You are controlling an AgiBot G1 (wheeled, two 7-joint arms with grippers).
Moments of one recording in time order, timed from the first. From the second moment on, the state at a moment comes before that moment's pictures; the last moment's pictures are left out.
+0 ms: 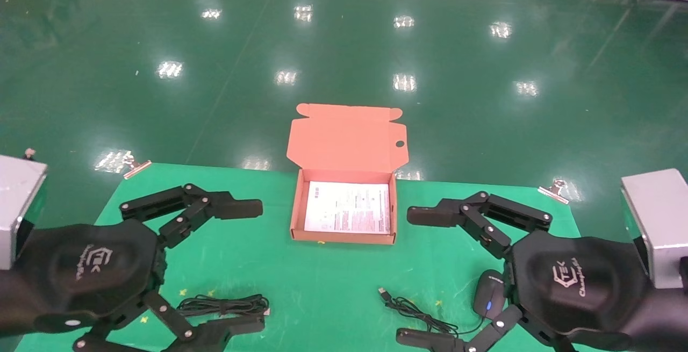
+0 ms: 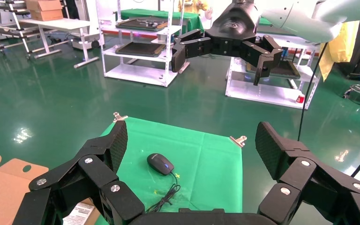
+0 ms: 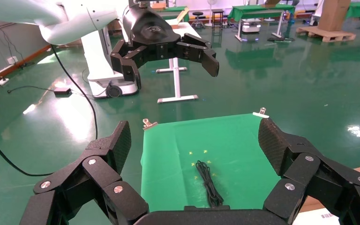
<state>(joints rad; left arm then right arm) -1.08 0.61 0.28 -1.28 0.73 1.49 -0.19 1.08 -0.61 -0.28 1.28 -0.74 -1.49 0.19</state>
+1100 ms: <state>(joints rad) -1.09 0.62 0.30 -1.29 0.77 1.50 -0.18 1.08 -0.61 -0.28 1.29 -0.75 -1.49 0.18</state>
